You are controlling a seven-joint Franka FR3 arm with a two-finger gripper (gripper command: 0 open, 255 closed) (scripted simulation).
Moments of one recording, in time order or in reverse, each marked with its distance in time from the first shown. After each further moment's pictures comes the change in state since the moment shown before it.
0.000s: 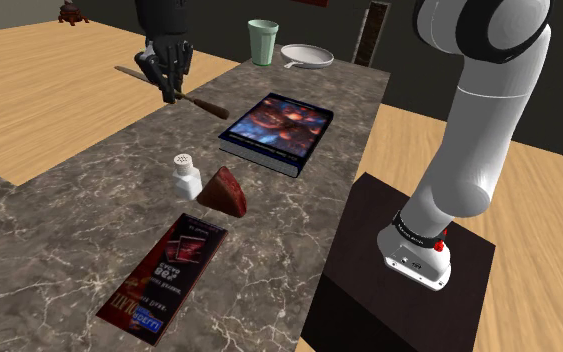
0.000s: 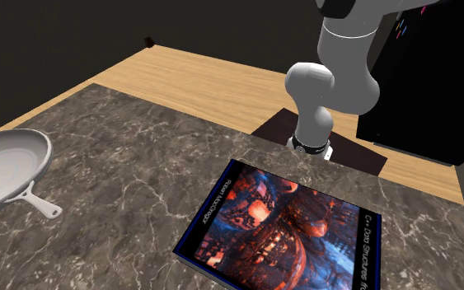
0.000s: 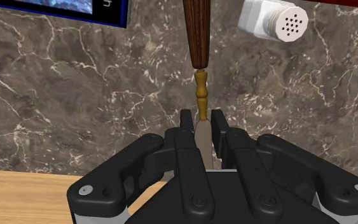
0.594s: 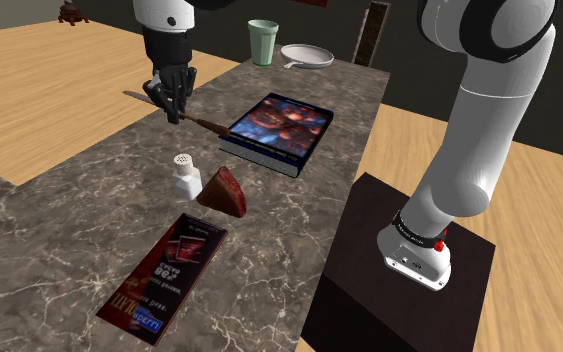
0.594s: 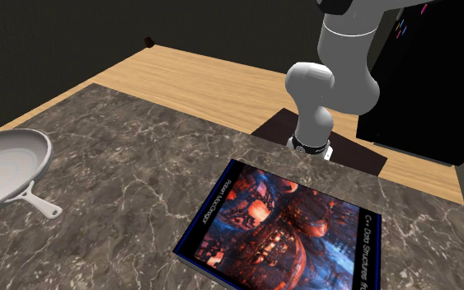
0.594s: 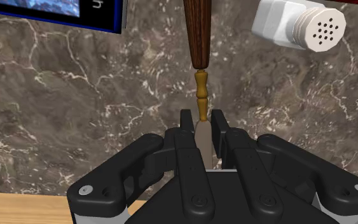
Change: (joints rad) arm -0.016 -0.020 -0.004 -0.145 0.011 0.127 -0.008
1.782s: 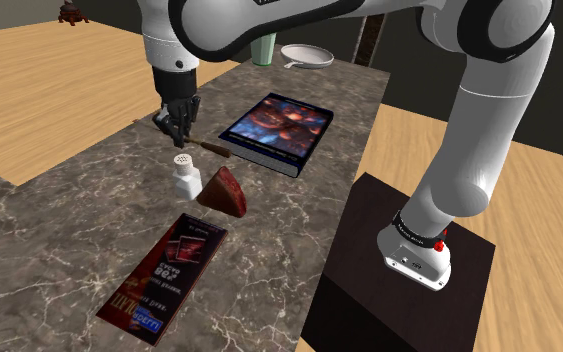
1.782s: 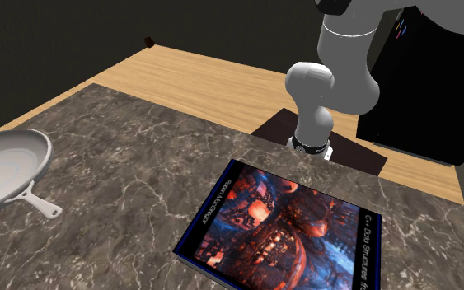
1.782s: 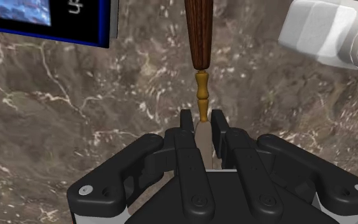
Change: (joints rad) arm -0.008 0.004 -0.005 -0.156 -0.004 0.159 -0.001
